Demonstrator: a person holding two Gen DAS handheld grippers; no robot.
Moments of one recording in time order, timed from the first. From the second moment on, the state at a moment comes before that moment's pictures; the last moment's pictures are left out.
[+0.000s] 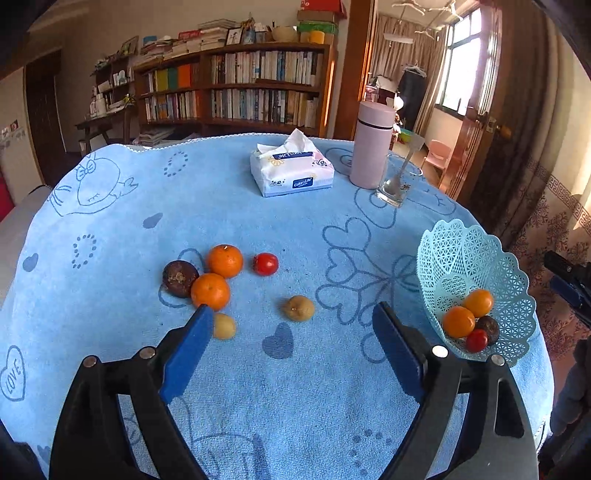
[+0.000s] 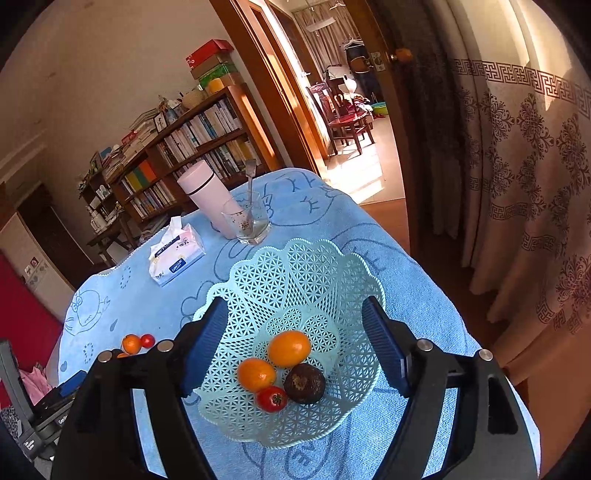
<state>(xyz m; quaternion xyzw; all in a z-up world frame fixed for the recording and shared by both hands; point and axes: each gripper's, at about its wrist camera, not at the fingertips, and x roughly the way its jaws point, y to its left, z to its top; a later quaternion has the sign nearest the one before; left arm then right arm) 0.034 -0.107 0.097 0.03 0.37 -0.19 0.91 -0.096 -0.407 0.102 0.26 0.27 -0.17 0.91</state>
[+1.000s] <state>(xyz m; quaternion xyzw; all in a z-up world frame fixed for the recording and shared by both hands) 0.118 -0.072 0.039 -0.02 0.46 -0.12 0.88 -0.086 -0.388 0.098 0.24 0.28 -0.14 0.92</state>
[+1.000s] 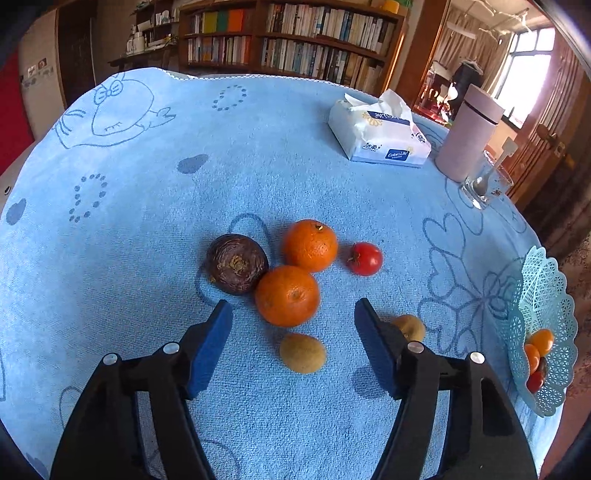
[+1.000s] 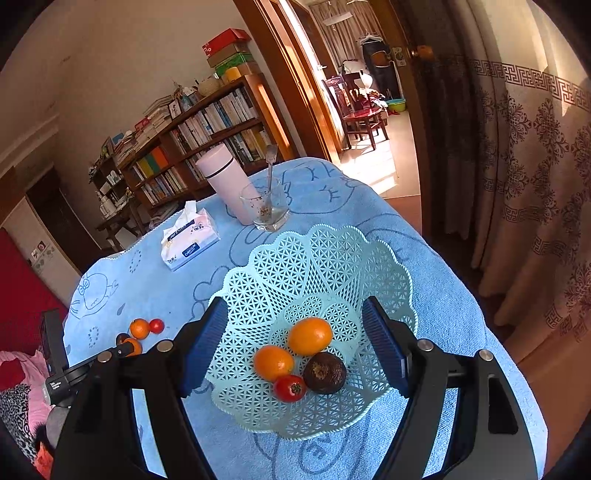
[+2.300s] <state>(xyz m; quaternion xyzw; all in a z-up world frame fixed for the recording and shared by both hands) 0.052 0.010 0.081 -0.07 0.39 -0.12 0.91 -0.009 -0.241 0.072 0.17 0.41 0.07 0.89</state>
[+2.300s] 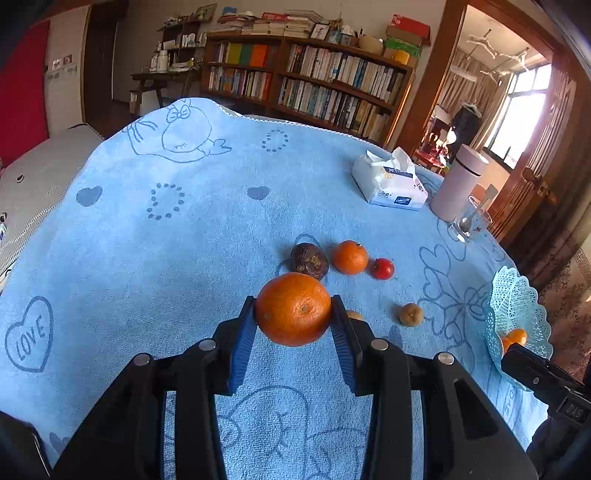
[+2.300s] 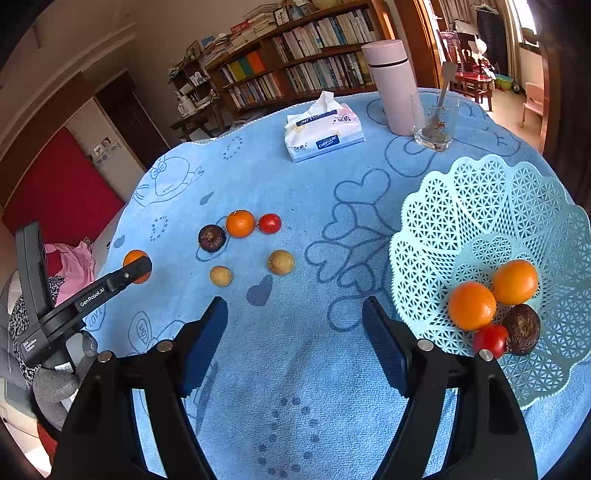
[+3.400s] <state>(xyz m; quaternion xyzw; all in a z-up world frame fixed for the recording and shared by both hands) 0.044 0.063 0.073 -0.13 0.39 -0.11 0.91 0.103 -0.115 0.021 0.05 0.49 0.10 0.87</state>
